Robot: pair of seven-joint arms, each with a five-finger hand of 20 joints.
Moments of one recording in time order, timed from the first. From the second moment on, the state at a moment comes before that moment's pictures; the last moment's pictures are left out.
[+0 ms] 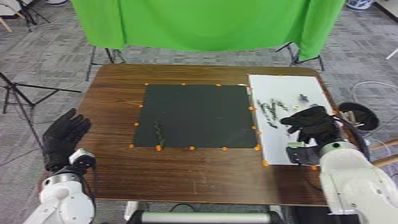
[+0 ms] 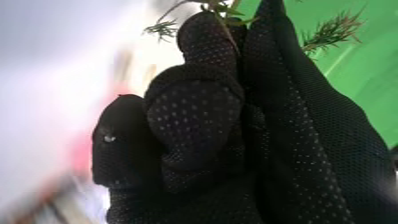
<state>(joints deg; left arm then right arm) 116.2 -55.5 -87.7 -105.5 27.9 26.1 32.5 -105.6 -46.7 80.2 -123.2 -85.9 24.3 35.2</state>
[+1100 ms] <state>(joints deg) 115.7 -55.9 -86.4 -105.5 28.5 24.9 32.2 -66.7 -61.1 27.6 -105.0 -79.4 42.5 31.9</state>
